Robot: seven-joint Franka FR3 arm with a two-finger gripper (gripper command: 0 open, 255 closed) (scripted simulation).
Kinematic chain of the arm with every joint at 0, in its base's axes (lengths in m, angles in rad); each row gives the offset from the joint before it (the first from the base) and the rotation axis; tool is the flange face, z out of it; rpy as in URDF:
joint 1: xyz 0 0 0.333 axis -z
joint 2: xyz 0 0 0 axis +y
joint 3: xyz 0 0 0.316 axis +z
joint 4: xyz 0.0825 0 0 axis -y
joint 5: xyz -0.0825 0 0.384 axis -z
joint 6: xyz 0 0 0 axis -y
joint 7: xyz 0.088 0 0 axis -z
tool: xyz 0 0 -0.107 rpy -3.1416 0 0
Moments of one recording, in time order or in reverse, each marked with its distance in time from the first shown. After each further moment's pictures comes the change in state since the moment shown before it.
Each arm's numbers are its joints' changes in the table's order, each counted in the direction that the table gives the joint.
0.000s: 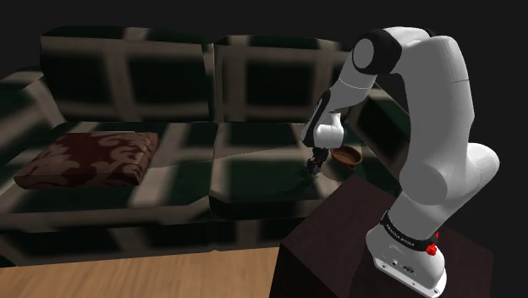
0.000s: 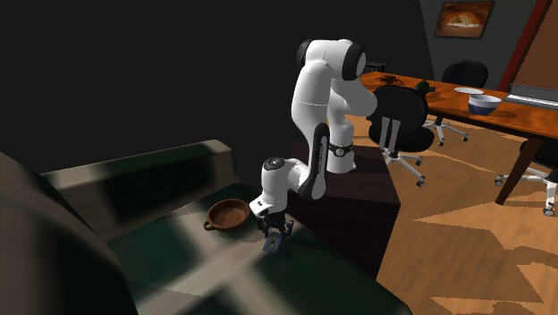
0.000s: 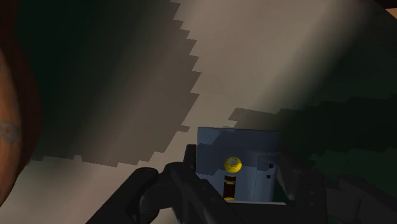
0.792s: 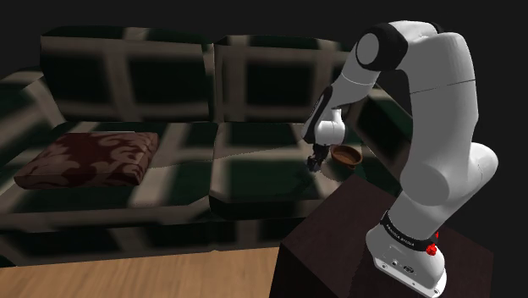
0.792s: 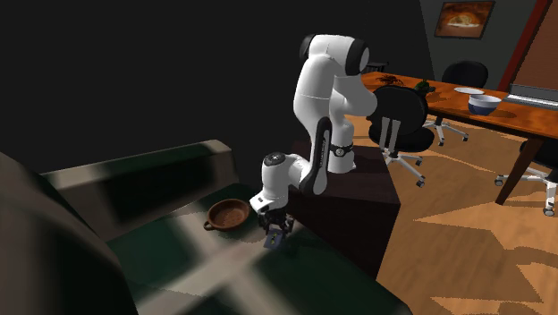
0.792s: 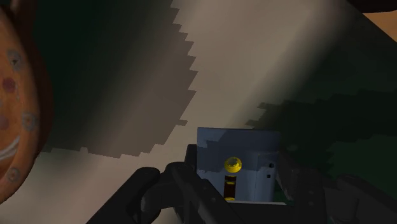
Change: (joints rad) arm -0.028 -0.055 -0.026 -0.025 0.015 -0.038 0.014
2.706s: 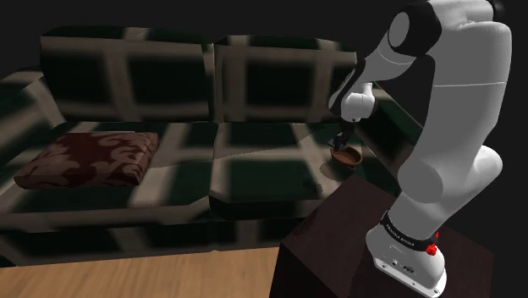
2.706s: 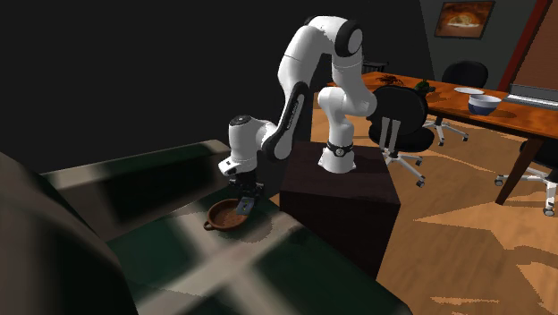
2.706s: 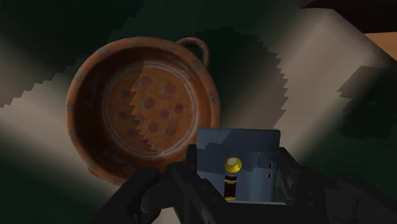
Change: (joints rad) arm 0.090 -0.219 -0.194 0.028 0.109 -0.263 -0.155
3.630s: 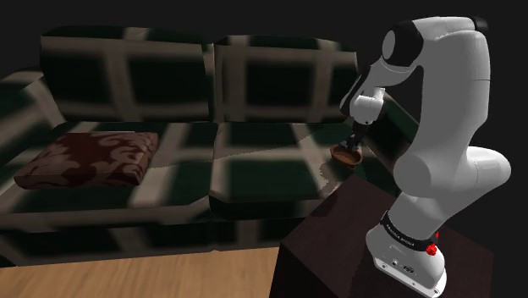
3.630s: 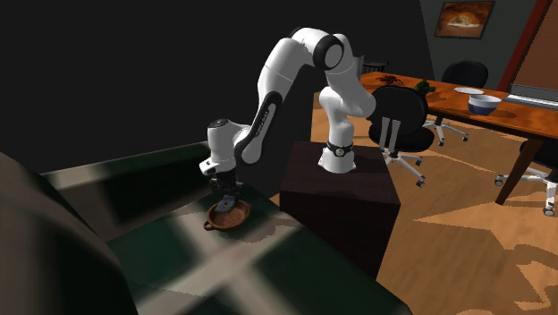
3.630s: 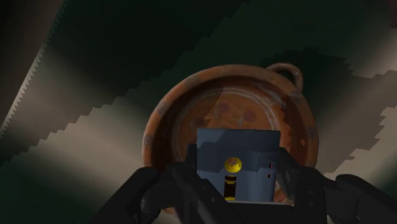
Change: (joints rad) arm 0.187 0.171 0.024 0.185 -0.069 -0.026 -0.202
